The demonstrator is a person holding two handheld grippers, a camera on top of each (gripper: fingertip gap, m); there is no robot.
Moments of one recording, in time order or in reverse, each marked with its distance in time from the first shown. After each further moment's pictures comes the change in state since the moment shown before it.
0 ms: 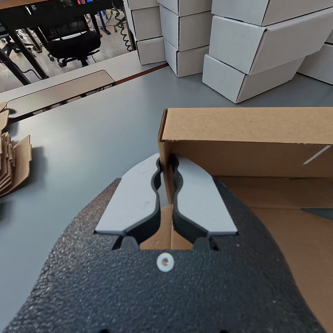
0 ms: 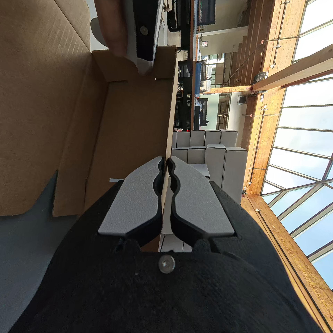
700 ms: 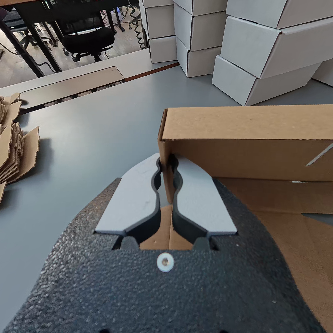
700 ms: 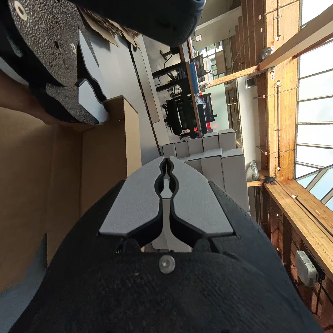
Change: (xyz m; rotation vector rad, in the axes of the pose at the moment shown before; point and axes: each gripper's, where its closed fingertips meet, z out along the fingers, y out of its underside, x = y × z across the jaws) left arm -0.002 0.000 0.000 -0.004 -0.068 -0.039; right arm 0.050 -0.036 0.023 0.016 -0.006 0.235
